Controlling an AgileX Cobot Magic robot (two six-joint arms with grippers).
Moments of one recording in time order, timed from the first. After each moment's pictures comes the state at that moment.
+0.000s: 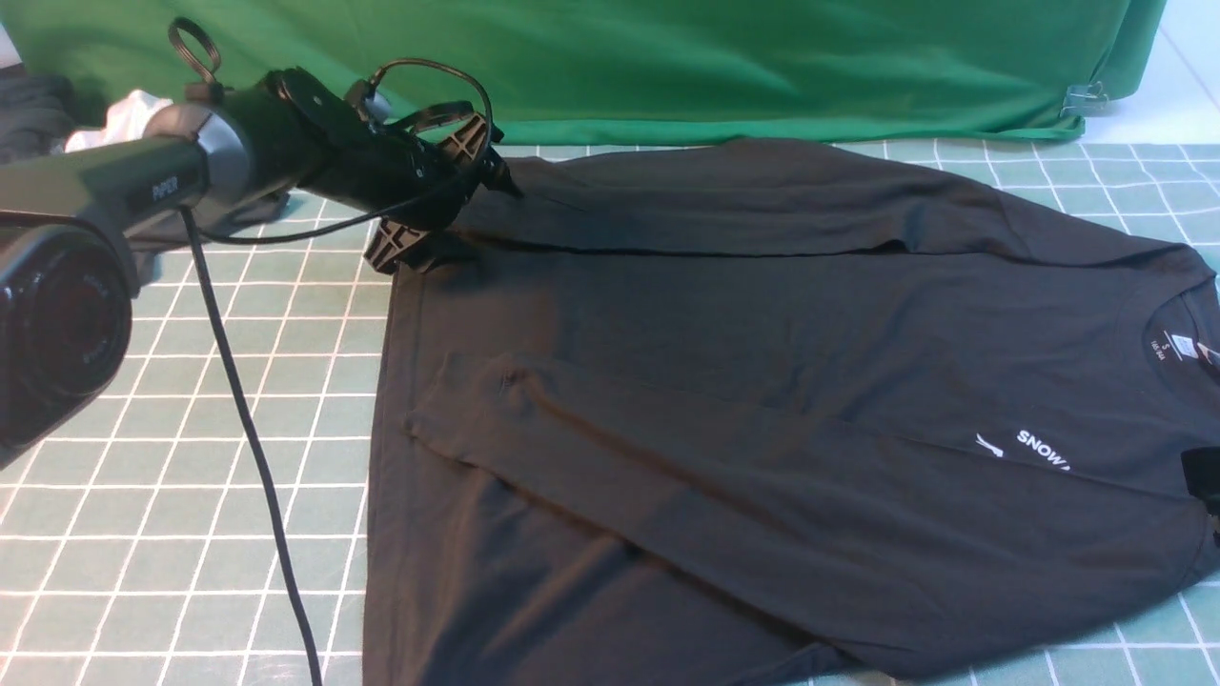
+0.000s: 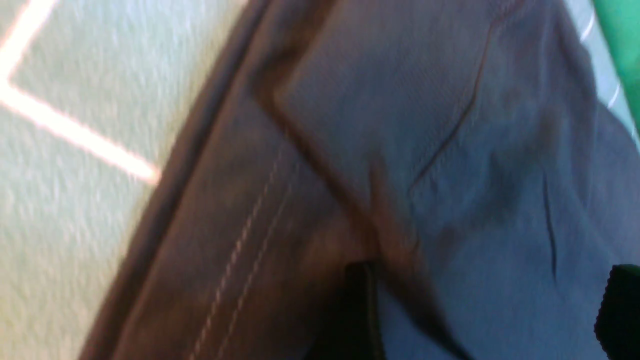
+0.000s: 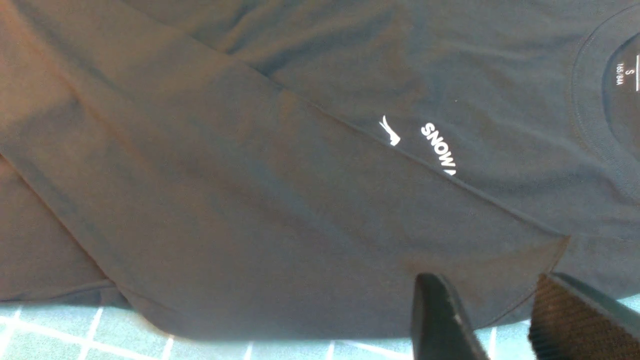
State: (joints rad) right arm 0.26 0.85 -0.67 0.04 0.74 -0.02; left arm -0.06 2.34 -1.81 -0.71 0.51 -0.23
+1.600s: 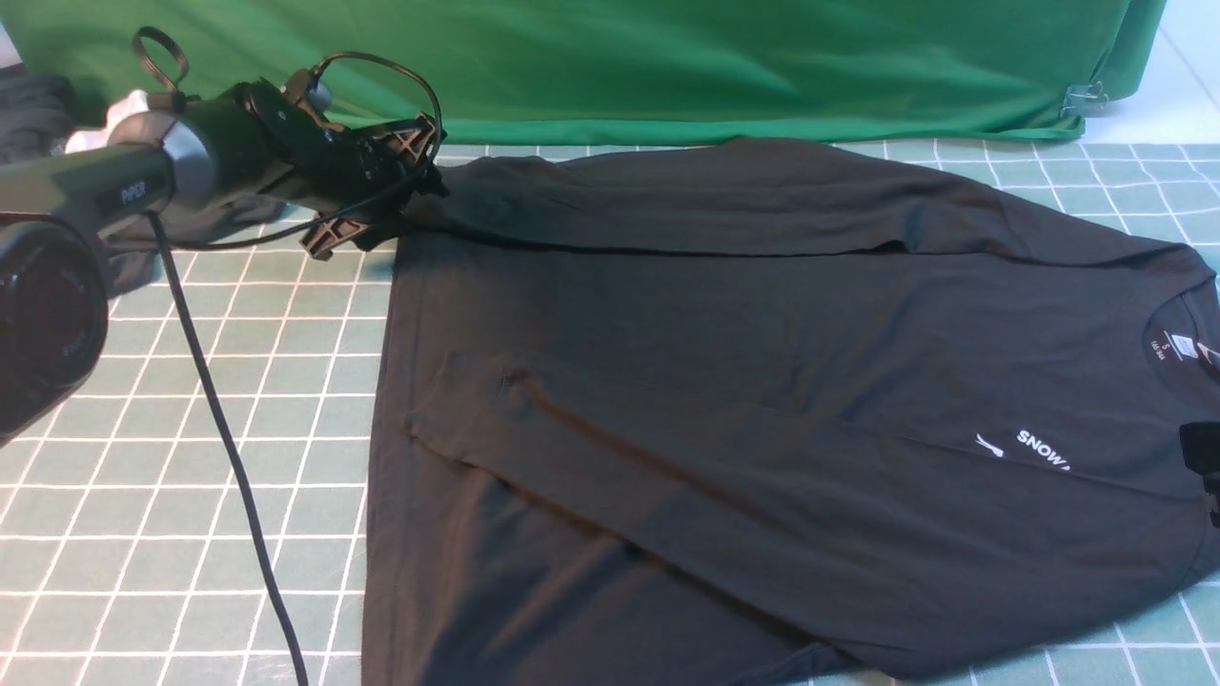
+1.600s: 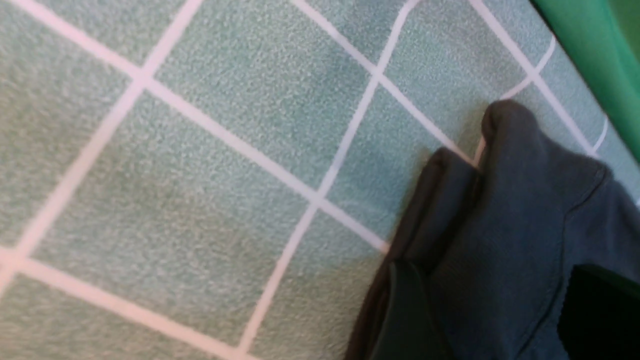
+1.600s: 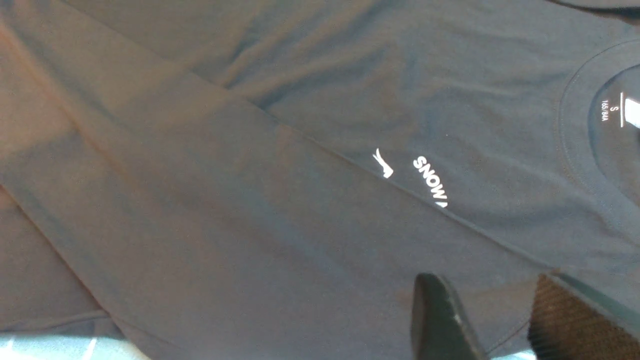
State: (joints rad) right arm 0.26 0.85 -0.67 0.03 0.69 -0.02; left arm 0.00 2.36 -1.81 -0.61 0.39 -0.21
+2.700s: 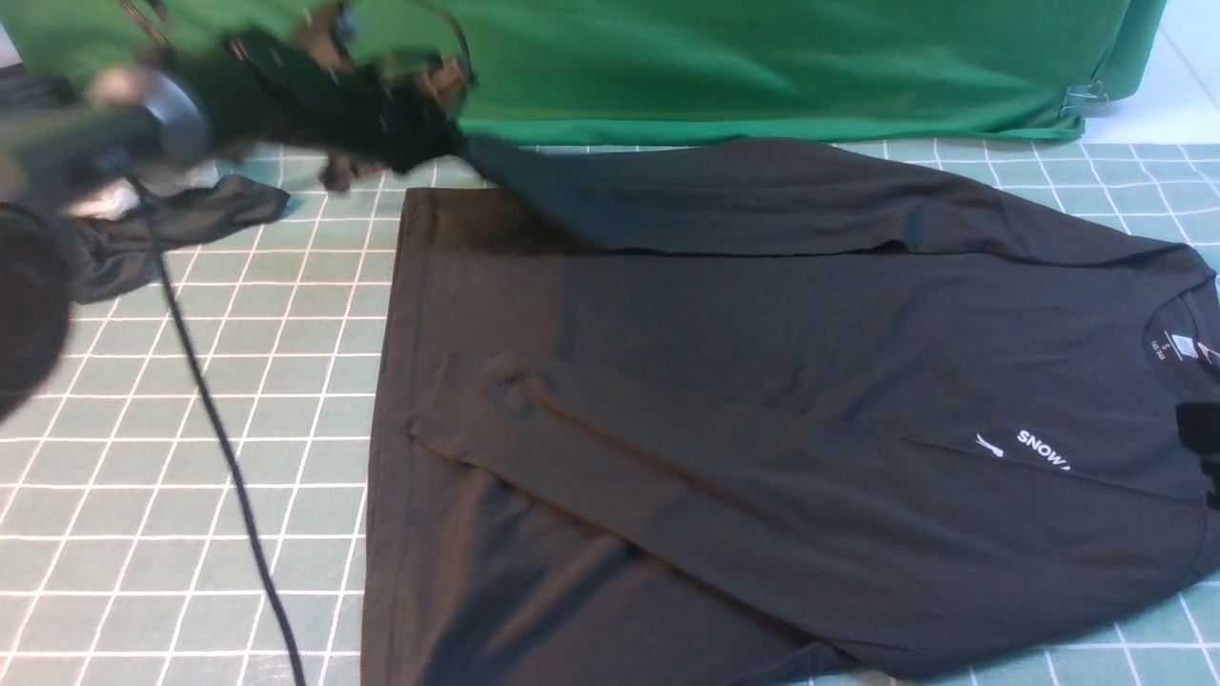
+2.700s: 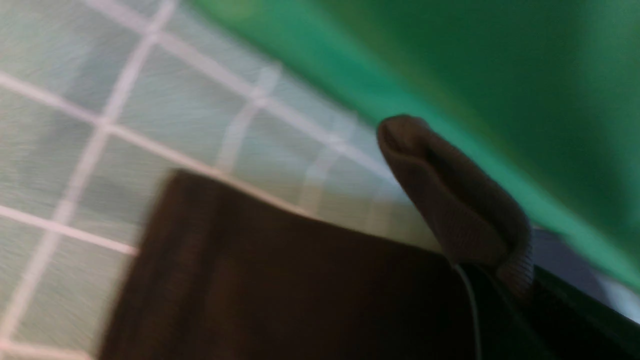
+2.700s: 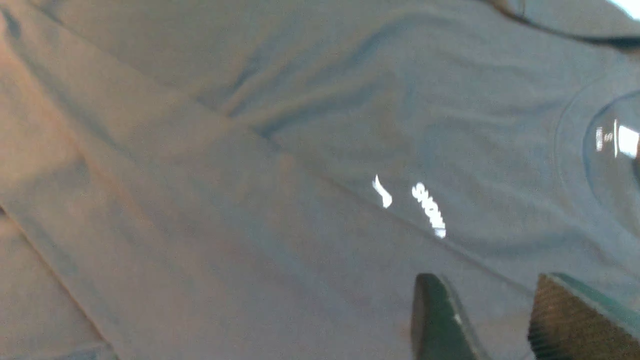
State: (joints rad) right arm 0.26 0.85 -0.67 0.03 0.62 -0.02; left arm -0.04 2.19 -1.80 -0.73 0.47 0.00
